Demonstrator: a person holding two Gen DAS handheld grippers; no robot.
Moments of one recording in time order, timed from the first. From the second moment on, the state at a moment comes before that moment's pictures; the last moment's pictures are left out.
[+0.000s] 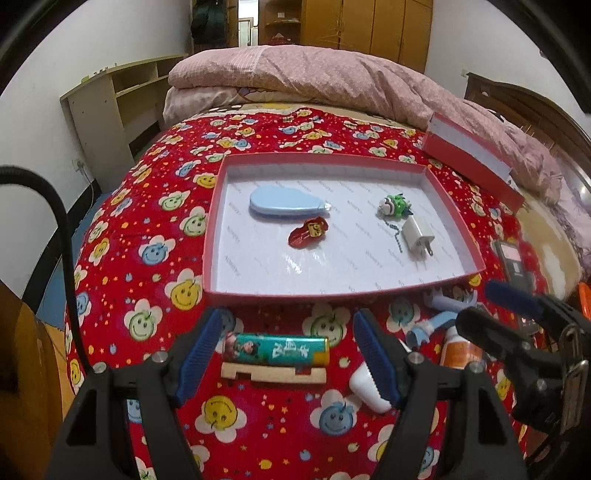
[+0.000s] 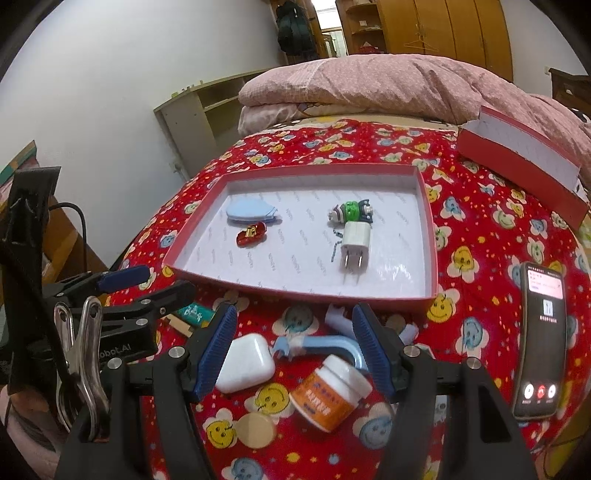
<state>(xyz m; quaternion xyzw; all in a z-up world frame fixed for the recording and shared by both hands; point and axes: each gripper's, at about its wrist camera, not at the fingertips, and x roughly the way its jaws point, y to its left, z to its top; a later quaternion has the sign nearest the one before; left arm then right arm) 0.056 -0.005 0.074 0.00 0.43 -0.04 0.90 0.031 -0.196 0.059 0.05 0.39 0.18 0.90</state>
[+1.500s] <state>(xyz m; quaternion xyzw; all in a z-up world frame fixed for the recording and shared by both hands) 0.009 0.049 0.033 -0.03 0.45 -0.02 0.89 -0.046 -0.180 0.025 0.02 0.42 0.22 0.88</state>
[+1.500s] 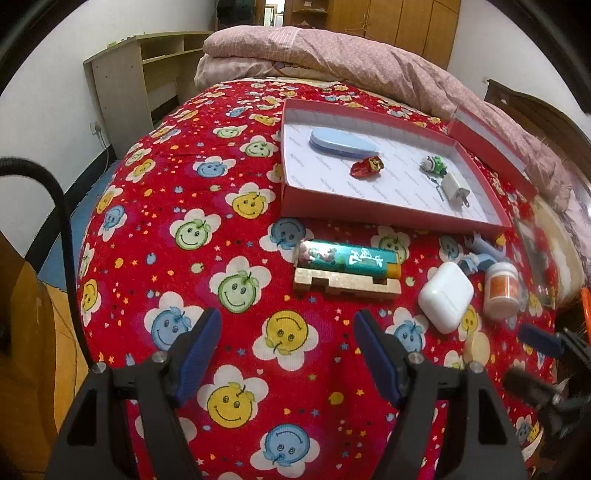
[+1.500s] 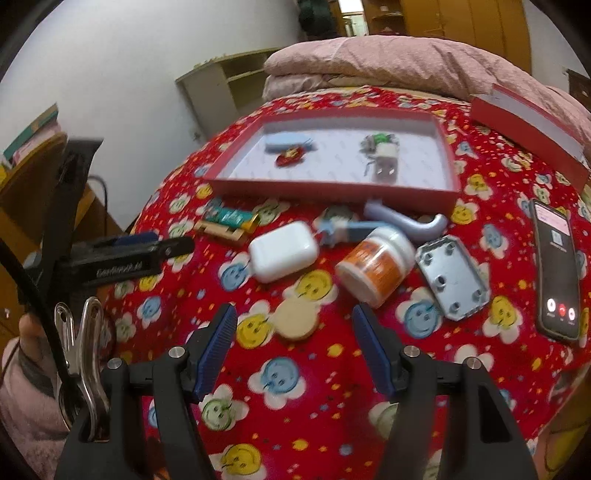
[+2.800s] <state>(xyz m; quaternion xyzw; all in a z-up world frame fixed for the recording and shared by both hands) 0.038 0.010 0.012 0.00 0.43 -0.05 0.90 -0.044 -0.167 -0.008 -0.02 0.43 0.20 0.88</state>
